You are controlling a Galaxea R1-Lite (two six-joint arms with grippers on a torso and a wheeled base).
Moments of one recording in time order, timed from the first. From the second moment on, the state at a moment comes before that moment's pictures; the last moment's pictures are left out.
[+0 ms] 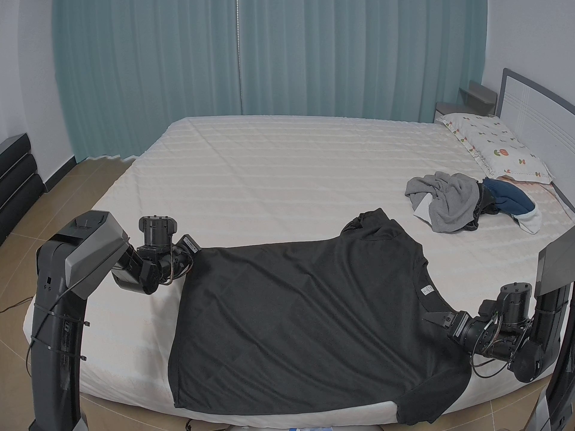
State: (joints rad) left arm -0.08 2.58 -1.40 -0.69 -0.04 -0.83; right arm 0.12 2.18 -0.05 -1.55 0.23 0.75
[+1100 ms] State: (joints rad) left arm -0.04 2.67 -1.56 -0.69 0.00 -0.85; right arm 0.12 2.17 -0.06 -1.55 0.23 0.75
